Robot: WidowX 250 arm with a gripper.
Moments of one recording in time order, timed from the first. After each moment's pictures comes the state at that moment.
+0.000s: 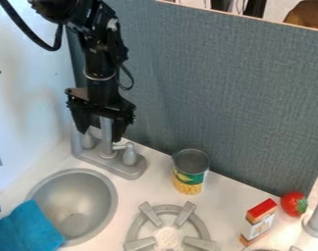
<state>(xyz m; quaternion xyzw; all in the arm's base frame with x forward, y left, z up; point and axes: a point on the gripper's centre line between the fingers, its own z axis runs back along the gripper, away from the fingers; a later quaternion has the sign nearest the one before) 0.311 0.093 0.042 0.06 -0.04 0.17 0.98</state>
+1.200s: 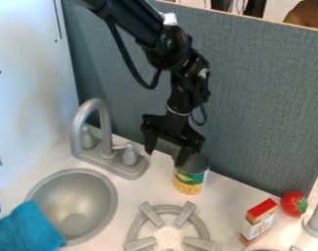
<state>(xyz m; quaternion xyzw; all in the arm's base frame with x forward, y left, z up) 0.377 0.007 -0.015 0.09 -0.03 0.11 0.99</state>
